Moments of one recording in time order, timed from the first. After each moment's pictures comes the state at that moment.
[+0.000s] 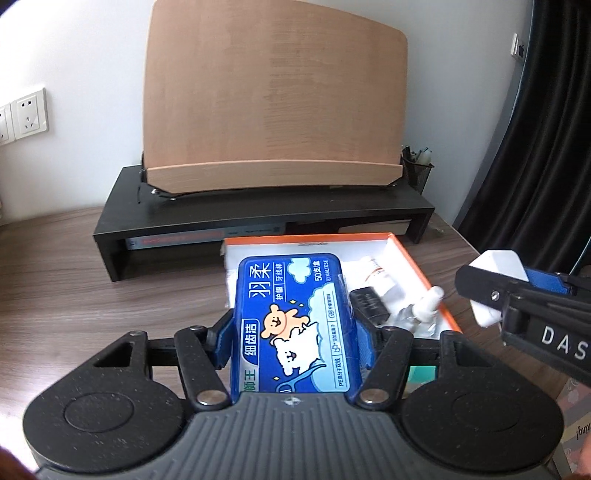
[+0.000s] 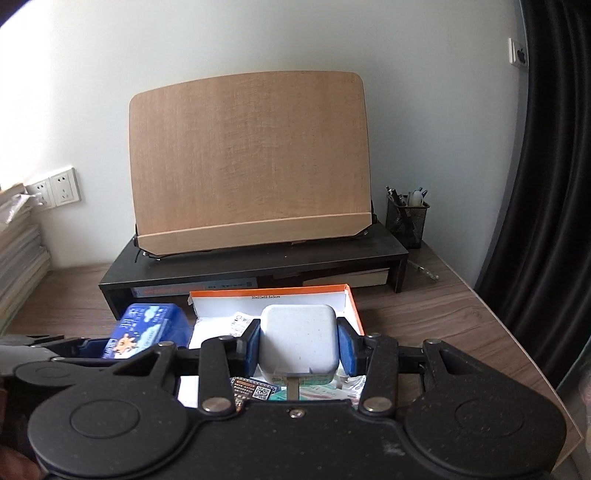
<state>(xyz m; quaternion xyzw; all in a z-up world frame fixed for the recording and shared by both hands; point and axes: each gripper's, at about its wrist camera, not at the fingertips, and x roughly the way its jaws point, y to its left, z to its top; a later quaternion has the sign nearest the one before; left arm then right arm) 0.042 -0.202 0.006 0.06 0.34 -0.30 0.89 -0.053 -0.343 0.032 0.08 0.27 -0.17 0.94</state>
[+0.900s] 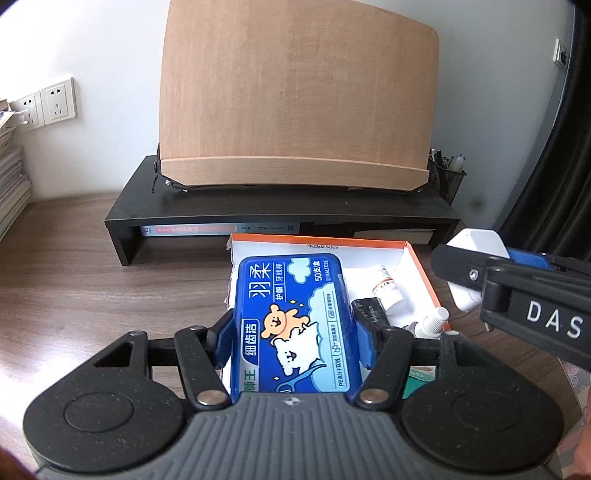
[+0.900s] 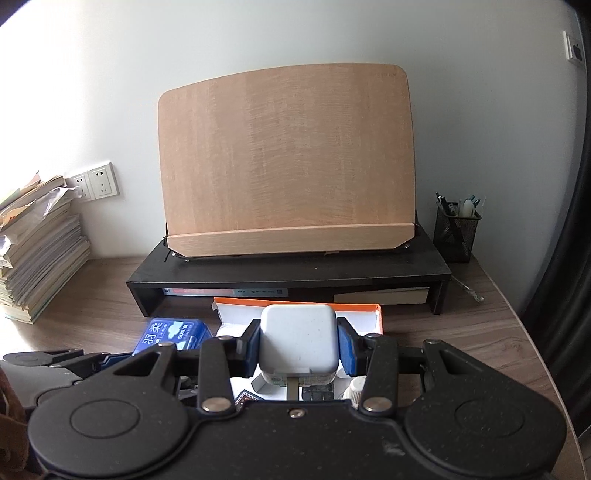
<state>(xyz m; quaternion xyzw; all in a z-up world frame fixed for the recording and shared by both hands) 0.035 -0.231 0.009 0.04 0.36 -0.22 0.90 -0.026 -0.386 0.035 0.08 0.28 -0.07 0.95</state>
